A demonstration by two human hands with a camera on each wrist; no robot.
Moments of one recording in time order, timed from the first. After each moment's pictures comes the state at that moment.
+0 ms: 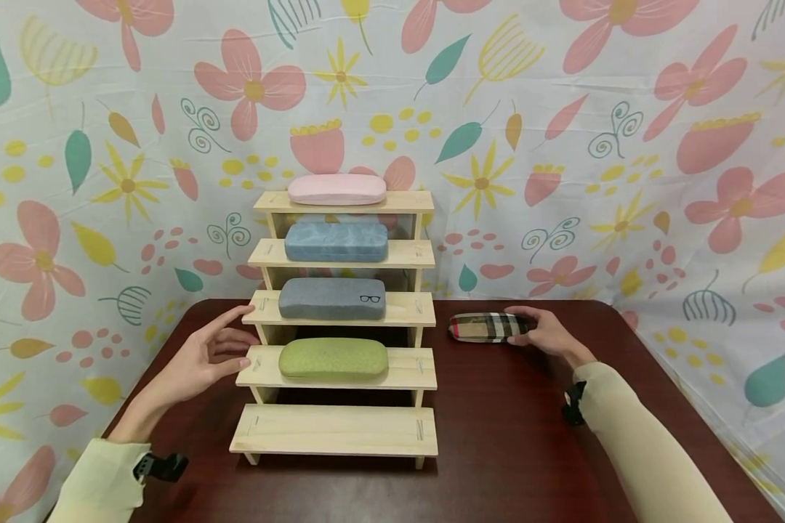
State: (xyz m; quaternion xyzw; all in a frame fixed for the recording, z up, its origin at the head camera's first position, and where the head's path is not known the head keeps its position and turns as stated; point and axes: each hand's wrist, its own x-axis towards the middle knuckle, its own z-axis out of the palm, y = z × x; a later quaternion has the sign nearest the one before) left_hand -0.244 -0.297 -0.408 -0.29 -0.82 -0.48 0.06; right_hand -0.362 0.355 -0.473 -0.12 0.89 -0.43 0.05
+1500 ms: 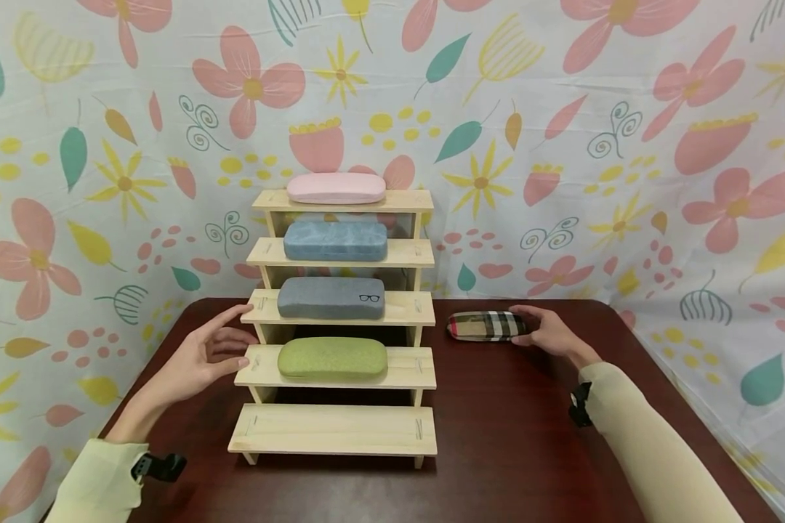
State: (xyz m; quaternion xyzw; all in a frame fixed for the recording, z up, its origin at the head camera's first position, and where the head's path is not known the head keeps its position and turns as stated) left_hand -0.246 -0.297 -0.410 -0.30 -0.82 -0.49 0.06; right_hand -0.355 0.361 -0.468 -0.15 0.90 -0.40 0.04
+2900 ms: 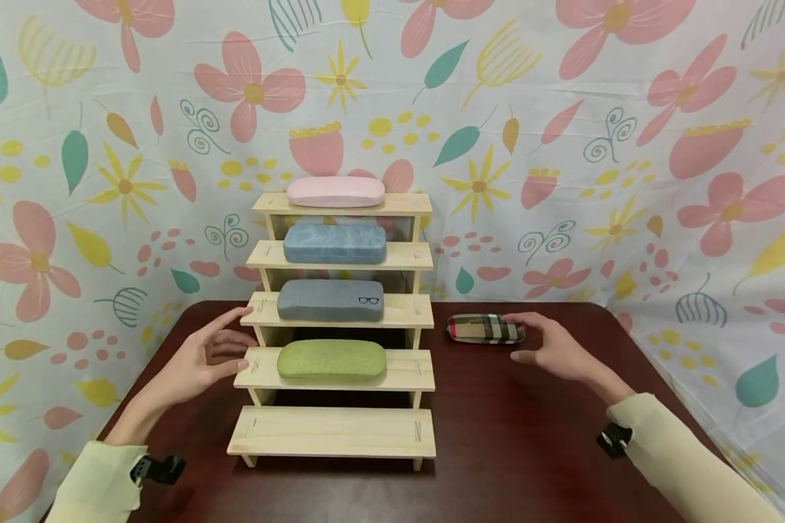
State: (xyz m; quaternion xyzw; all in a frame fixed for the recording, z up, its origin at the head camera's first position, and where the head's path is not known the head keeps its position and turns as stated) left_hand -0.245 -0.297 -0.409 -0.30 -0.82 -0.48 0.06; right_hand -0.288 0.331 -0.419 -0.24 0.91 -0.34 -0.03
